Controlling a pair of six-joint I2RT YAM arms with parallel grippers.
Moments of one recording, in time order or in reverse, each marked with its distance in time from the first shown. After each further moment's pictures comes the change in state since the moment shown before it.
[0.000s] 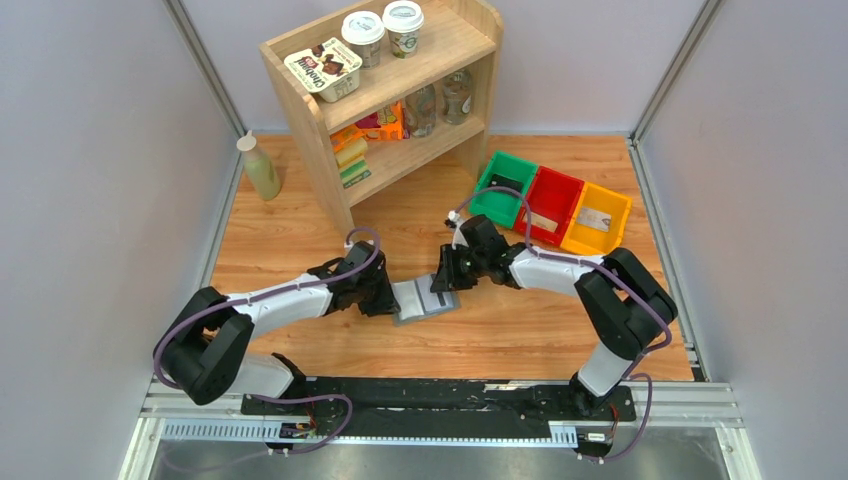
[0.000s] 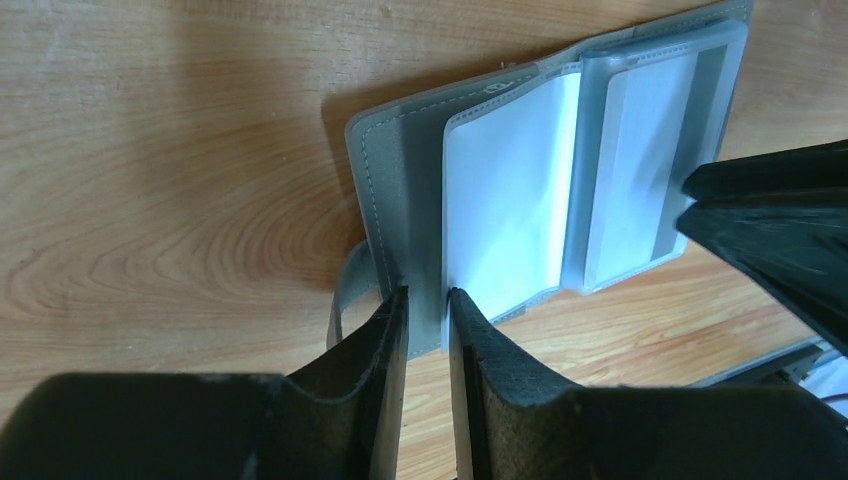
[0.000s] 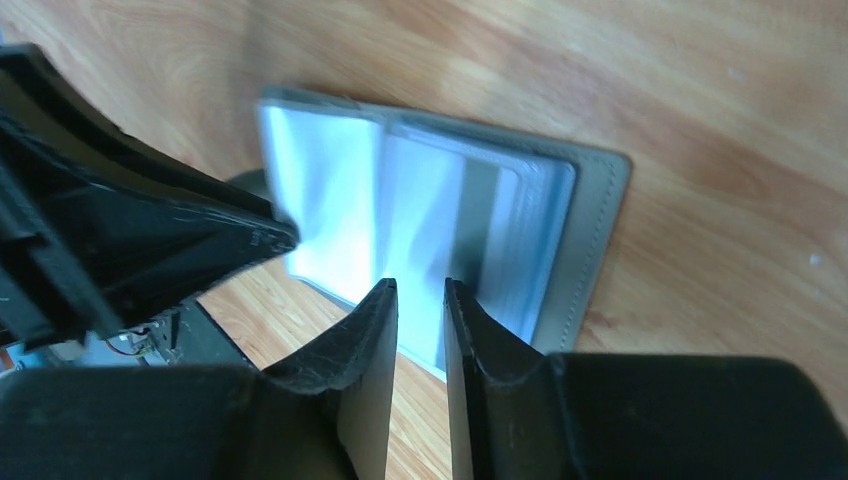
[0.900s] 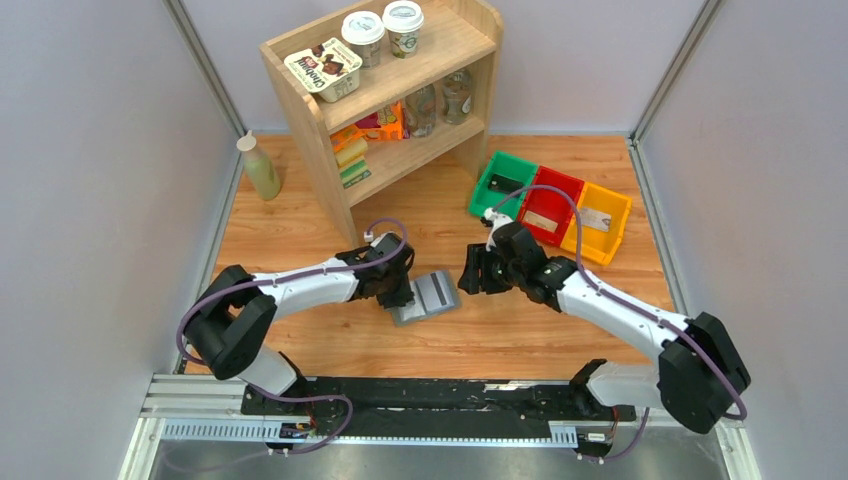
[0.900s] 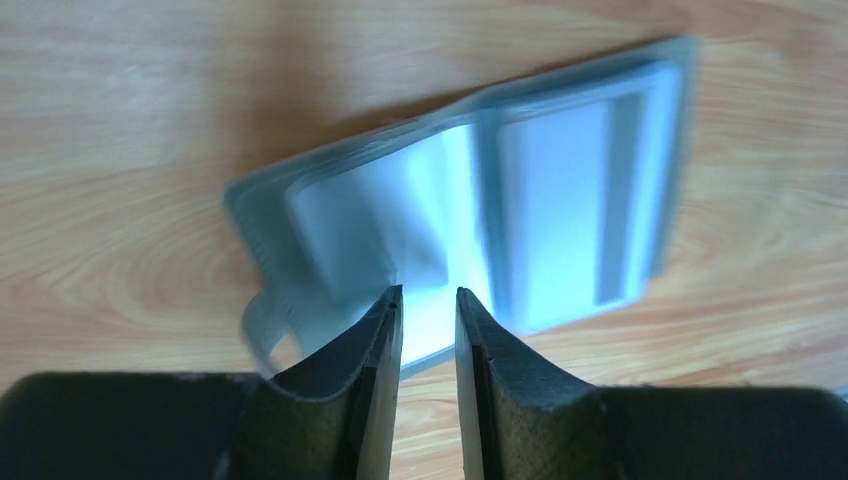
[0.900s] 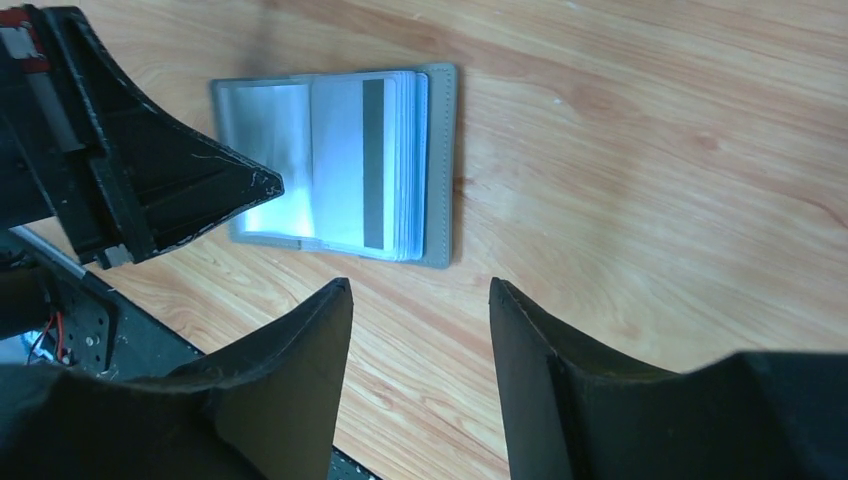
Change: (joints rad) left arm -0.131 0.166 0.243 -0.112 -0.145 -0.064; right arm 0.001 -0.467 -0.155 -0.256 0.307 -0.044
